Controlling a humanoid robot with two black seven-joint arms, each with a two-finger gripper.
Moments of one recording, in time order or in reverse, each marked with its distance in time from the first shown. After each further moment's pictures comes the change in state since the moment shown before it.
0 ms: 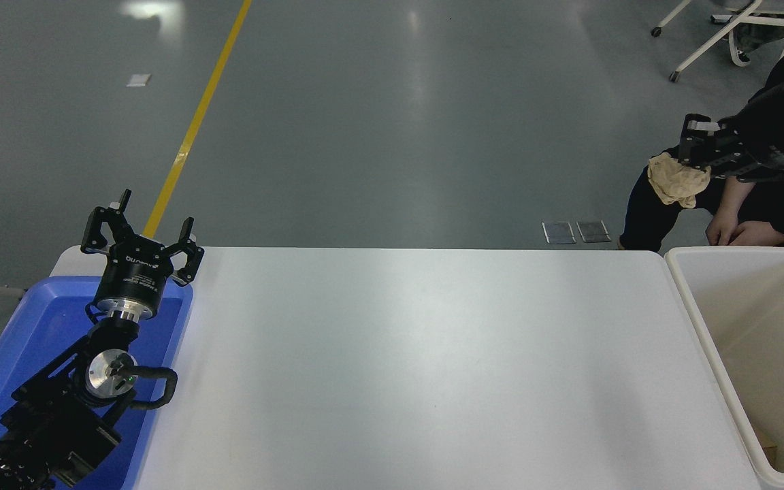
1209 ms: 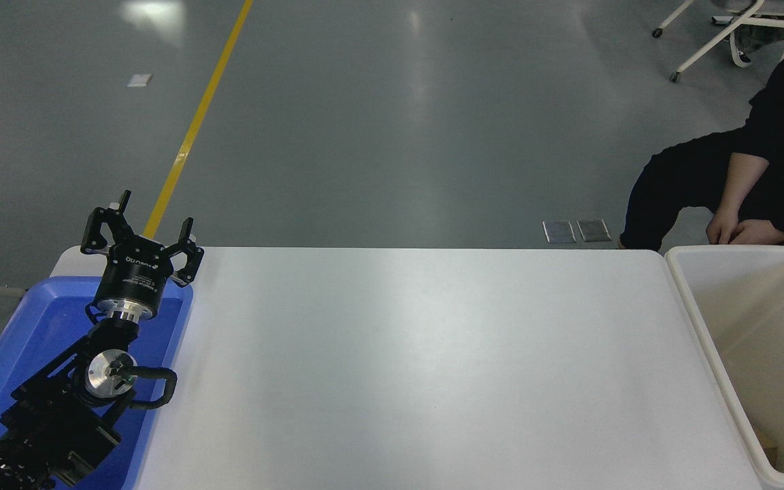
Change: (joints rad) left arm 0.000 0.000 0.000 0.000 0.000 0.000 0.000; right arm -1.080 0.032 0.186 -0.808 0.238 -0.530 -0.006
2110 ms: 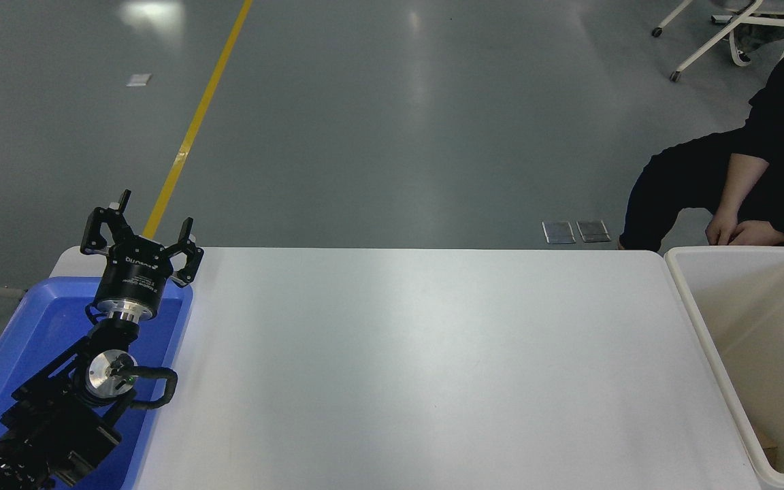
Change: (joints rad) left arm 0.000 -0.001 -0.001 0.000 0.000 0.000 0.000; right arm -0.377 0.175 0.272 -0.288 0.032 -0.100 0.001
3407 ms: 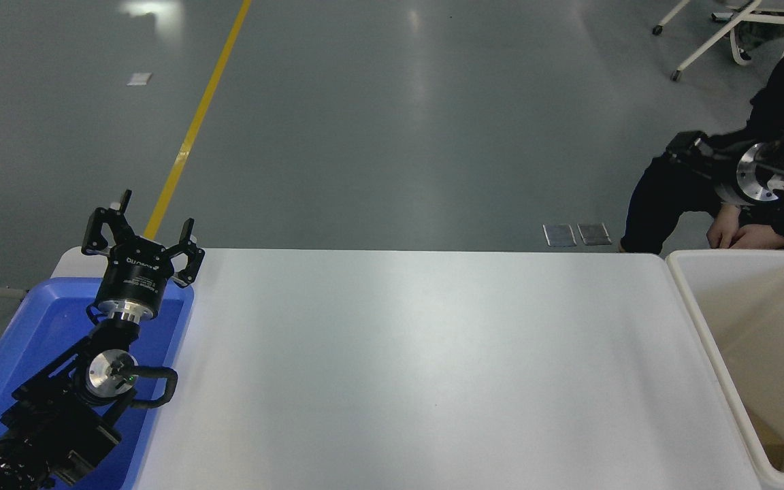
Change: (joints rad) left arm -0.001 0.000 0.001 0.000 0.000 -0.002 0.000; right arm 1.075 -0.018 -0.337 0.765 -0.023 0.499 0.000
